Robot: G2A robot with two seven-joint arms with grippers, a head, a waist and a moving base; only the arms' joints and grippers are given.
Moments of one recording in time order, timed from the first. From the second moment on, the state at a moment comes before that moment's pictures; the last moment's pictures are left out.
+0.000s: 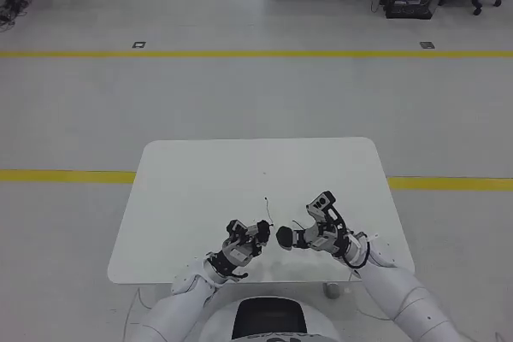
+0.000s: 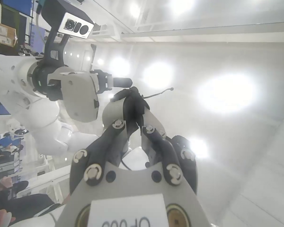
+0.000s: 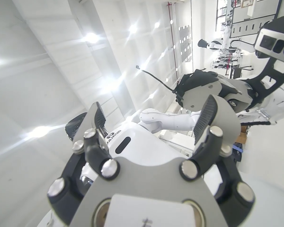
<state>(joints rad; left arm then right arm) 1.57 -1.29 -0.99 -1.30 -1.19 -0.30 -1.08 -1.44 -1.15 1.02 -1.29 1.07 -0.28 1.23</state>
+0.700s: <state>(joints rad) 1.54 -1.31 -0.95 -1.25 -1.23 -0.31 -1.11 -1.41 -1.18 1.00 -1.23 1.05 -0.27 1.25</state>
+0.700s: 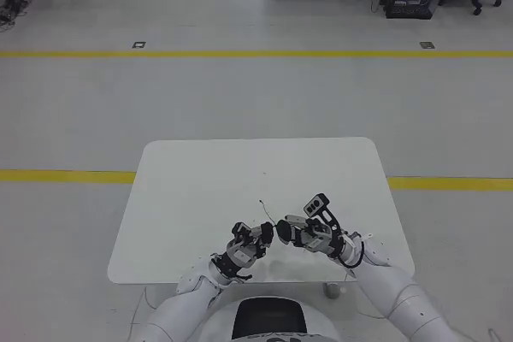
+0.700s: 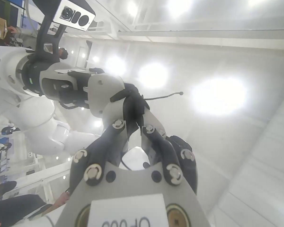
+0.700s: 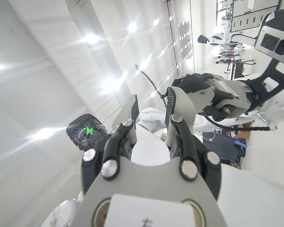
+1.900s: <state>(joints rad) 1.54 -1.30 -0.94 -1.25 -1.22 -0.31 -1.10 -1.41 -1.20 1.01 -1.21 0.98 -0.26 1.24</state>
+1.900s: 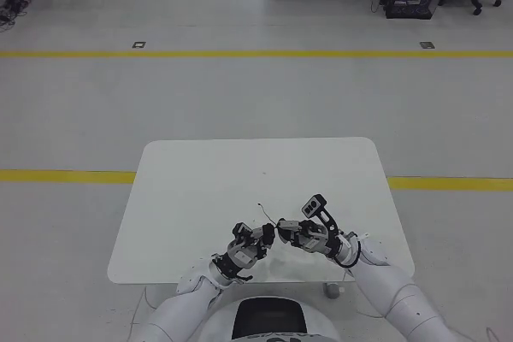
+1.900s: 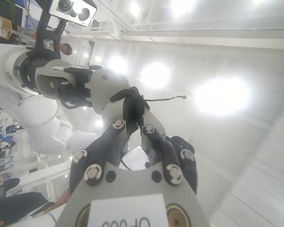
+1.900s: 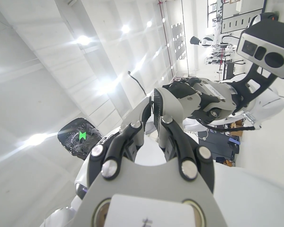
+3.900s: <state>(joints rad) 1.54 -1.31 -0.94 -1.24 -1.23 -0.31 -1.09 -1.44 -1.21 1.06 -1.21 0.92 -0.28 1.23</state>
